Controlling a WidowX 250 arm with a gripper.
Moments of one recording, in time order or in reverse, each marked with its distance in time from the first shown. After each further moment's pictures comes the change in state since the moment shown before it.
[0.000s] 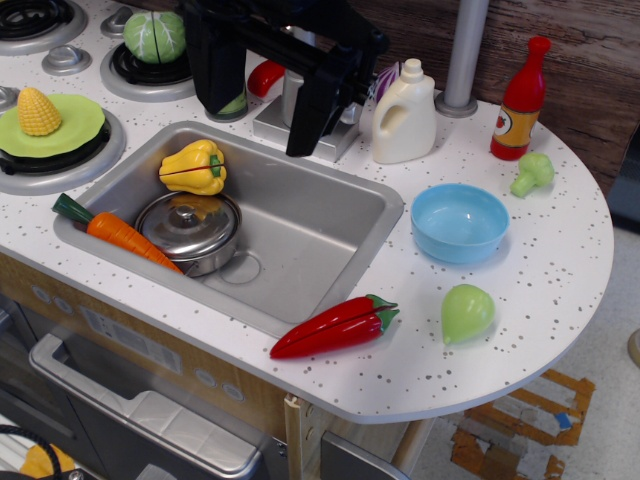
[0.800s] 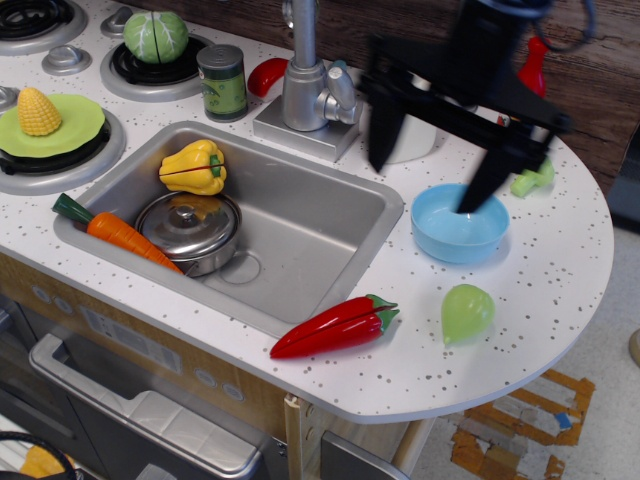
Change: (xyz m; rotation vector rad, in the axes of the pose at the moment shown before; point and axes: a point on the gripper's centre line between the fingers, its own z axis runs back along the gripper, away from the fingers) arm 0.055 -0.095 -0.035 0.003 -0.007 0.054
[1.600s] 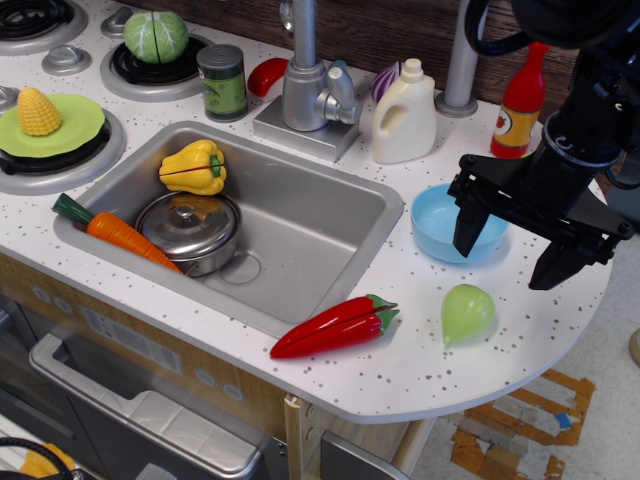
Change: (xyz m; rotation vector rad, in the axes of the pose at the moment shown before) arm 0.031 -0.049 -0.065 -0.017 -0.085 0.019
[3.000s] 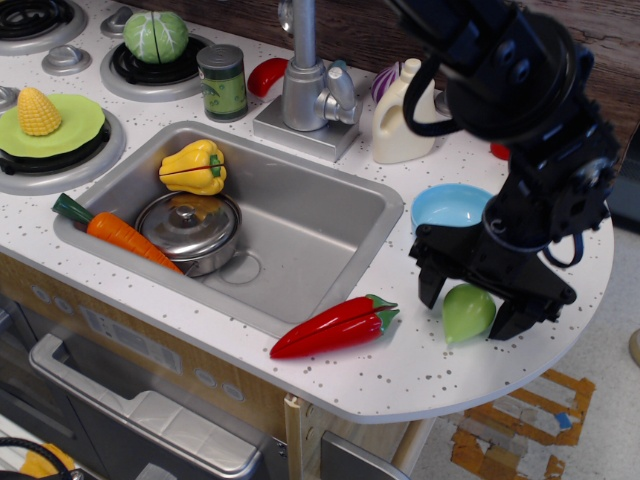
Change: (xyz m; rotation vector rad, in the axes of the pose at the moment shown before) arm -0.018 0.004 -0.049 -0.038 -0.105 0.005
